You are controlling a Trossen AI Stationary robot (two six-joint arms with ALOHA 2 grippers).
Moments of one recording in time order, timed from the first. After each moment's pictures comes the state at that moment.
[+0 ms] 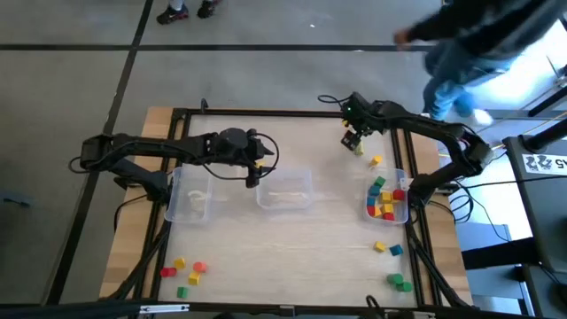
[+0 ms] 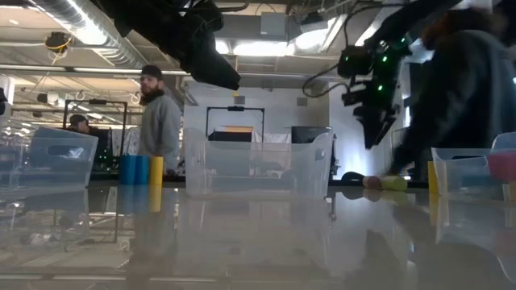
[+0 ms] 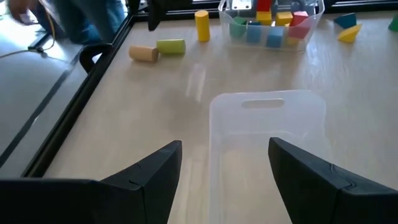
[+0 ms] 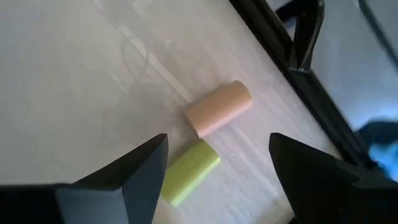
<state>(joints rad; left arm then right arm) 0.19 1.32 0.86 -0.07 -0.02 0.15 -0.71 1.49 1.06 -0.80 0.22 -0.06</state>
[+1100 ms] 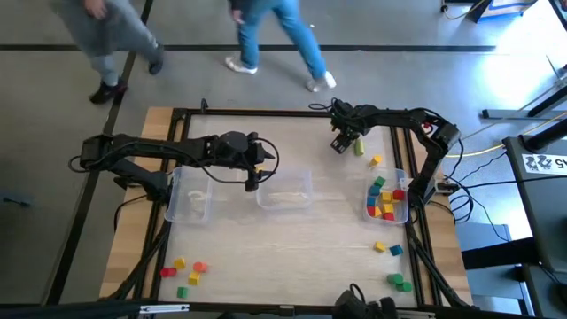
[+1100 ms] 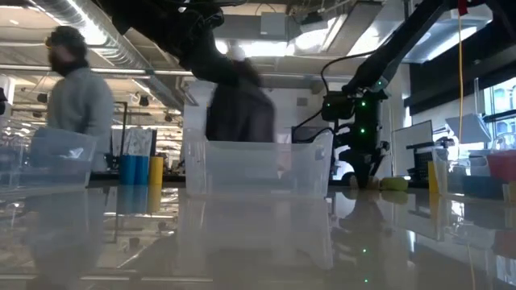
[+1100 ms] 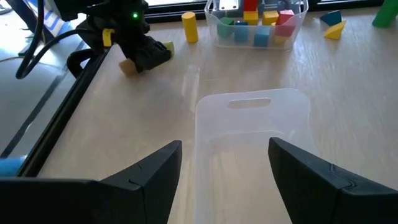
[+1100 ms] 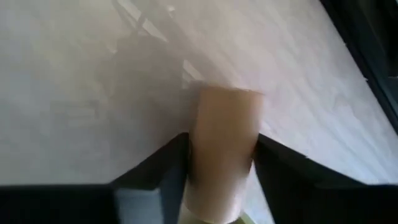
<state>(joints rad) 0.16 1.32 0.86 -0.07 -0.01 0.16 -0.74 1.82 1.06 -0.62 0.21 -0.04</state>
